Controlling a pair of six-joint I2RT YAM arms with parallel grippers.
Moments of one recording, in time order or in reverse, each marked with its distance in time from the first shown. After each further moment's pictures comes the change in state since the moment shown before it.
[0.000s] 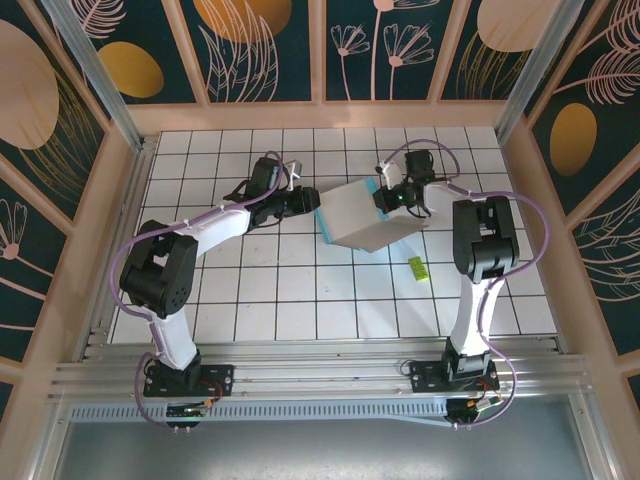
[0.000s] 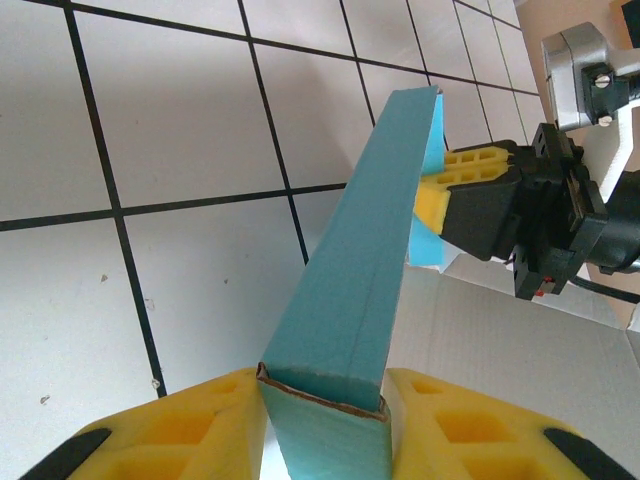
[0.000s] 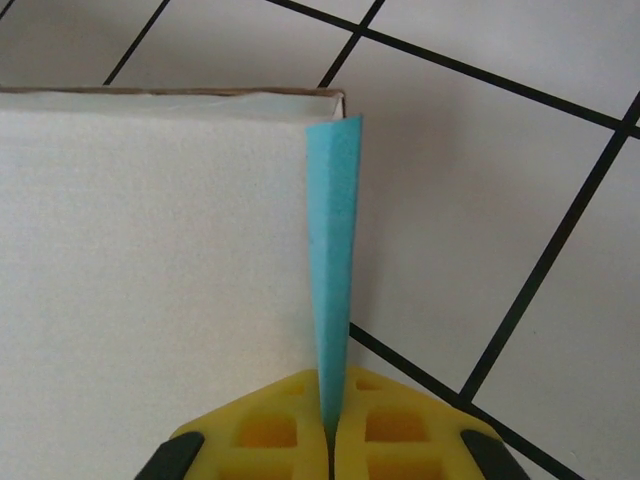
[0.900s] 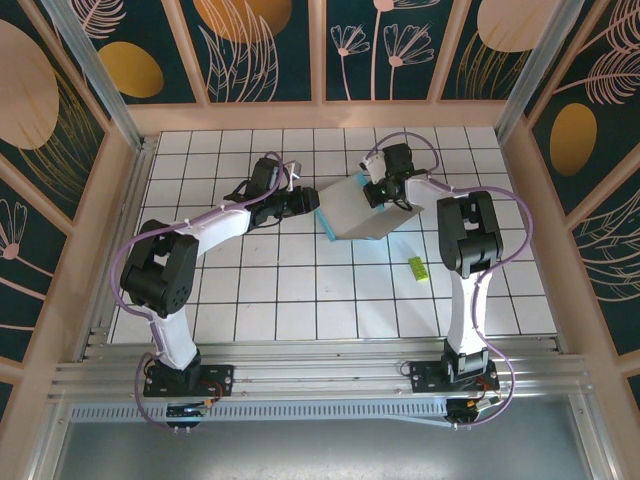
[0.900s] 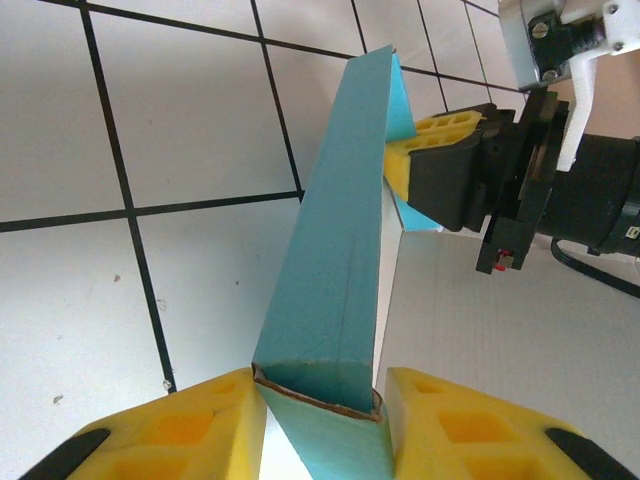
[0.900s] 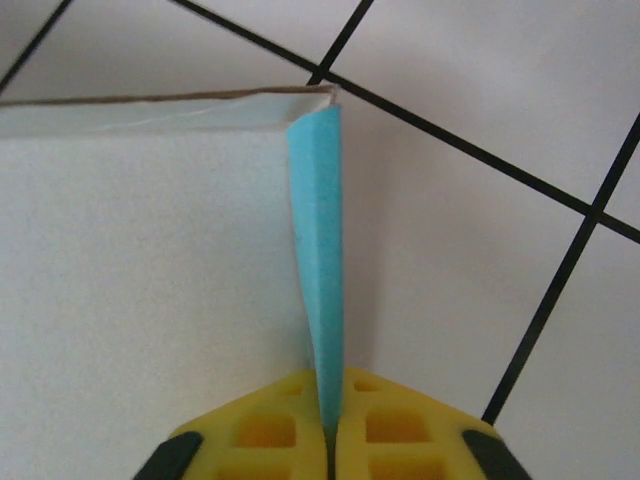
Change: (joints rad) left arm 0.001 0.006 0.000 -0.001 -0.015 0.000; right arm 0.093 0.090 0.154 -0.053 0.231 0.004
